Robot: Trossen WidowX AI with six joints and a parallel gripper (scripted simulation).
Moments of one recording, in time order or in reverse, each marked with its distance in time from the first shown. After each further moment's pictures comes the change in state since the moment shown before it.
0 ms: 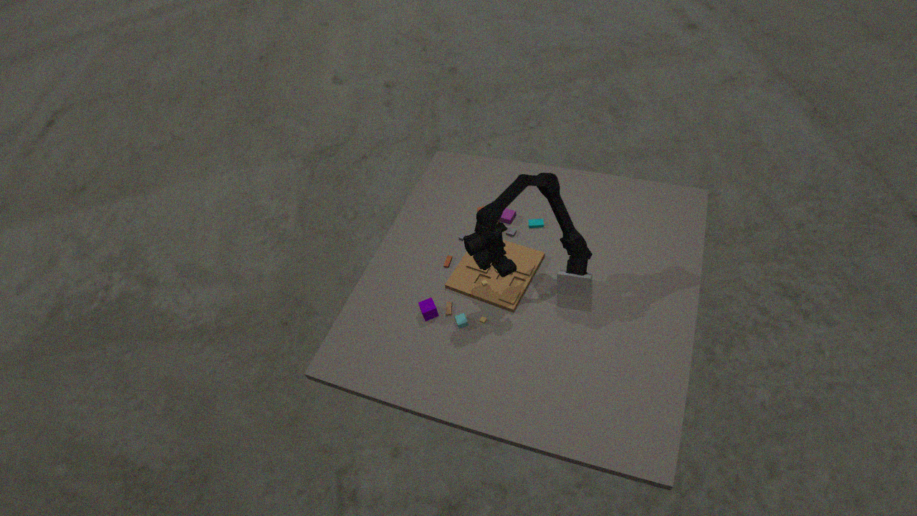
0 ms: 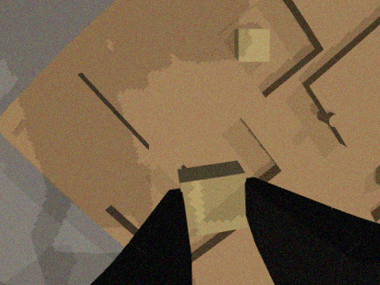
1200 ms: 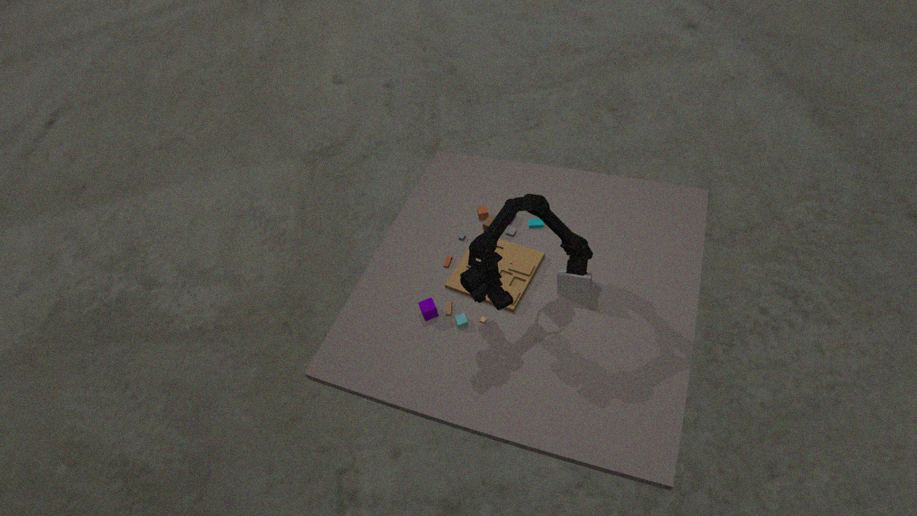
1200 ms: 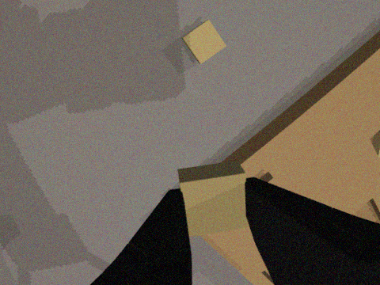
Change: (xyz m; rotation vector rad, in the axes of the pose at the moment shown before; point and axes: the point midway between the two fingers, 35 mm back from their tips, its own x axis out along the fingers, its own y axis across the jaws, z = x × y) arm -0.001 0.110 0.081 0.001 -0.007 0.007
